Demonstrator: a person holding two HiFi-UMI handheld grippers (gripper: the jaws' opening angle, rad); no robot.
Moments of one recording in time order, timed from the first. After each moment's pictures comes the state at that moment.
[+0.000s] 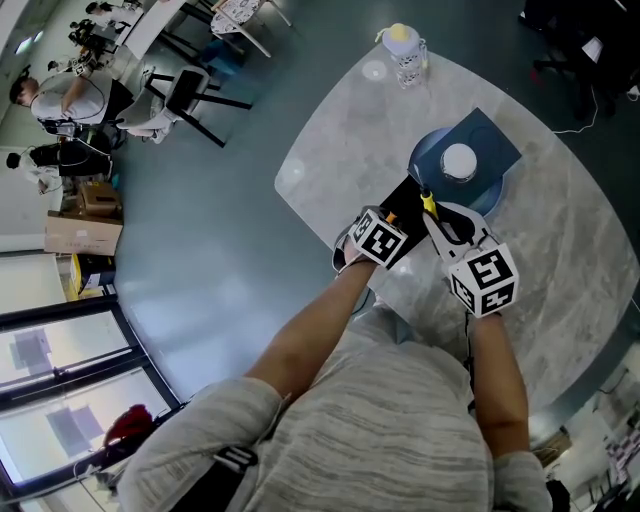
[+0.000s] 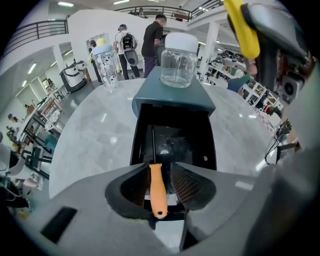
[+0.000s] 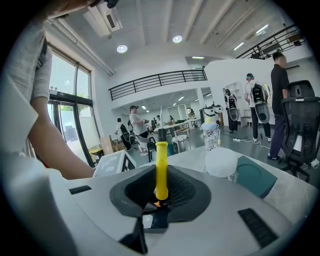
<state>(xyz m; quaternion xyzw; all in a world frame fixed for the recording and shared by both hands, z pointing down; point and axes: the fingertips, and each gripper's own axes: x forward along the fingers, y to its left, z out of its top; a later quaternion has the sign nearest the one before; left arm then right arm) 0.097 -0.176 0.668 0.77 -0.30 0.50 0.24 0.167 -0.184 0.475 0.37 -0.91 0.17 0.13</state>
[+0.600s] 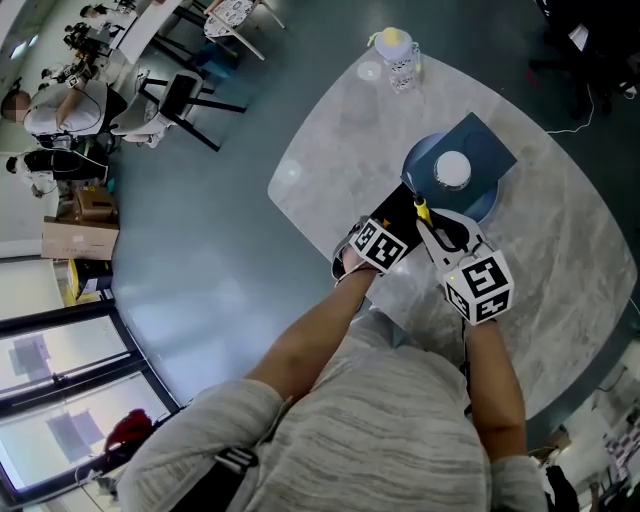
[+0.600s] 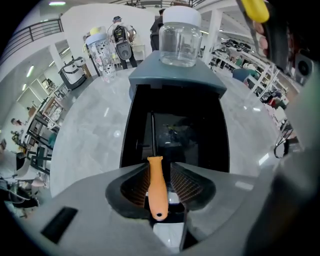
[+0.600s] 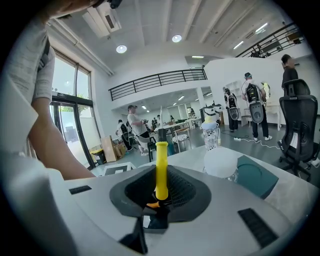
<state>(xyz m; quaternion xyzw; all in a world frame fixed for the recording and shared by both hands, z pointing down) 0.094 -0.173 0.698 0.74 -0.31 0.55 0.24 0.170 -0.190 0.478 0.36 -0.91 0.18 0.13</state>
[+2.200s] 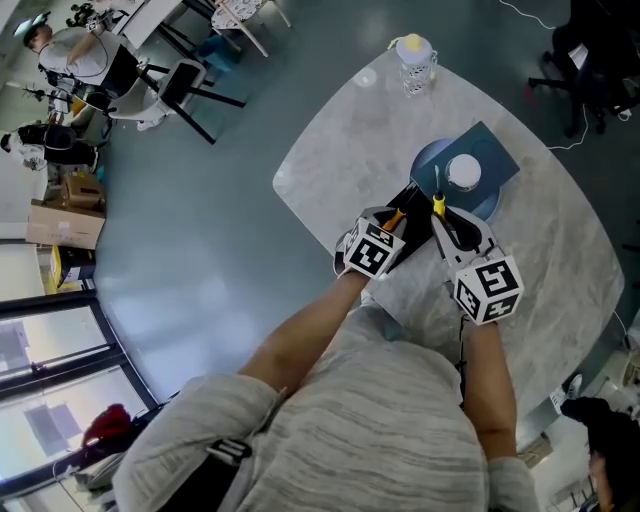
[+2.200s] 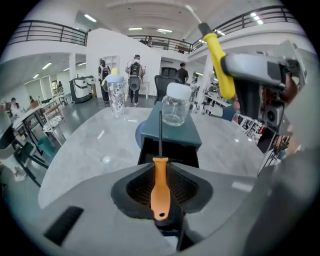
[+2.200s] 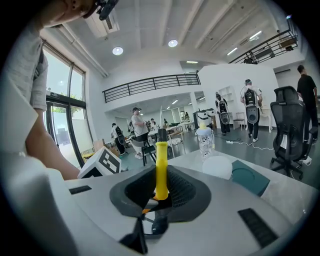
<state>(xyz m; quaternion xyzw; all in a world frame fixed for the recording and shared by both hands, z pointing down) 0.109 -0.196 0.611 0.84 -0.34 0.35 0.22 0.168 -0.190 0.458 0.41 -0.89 0.17 0.12</state>
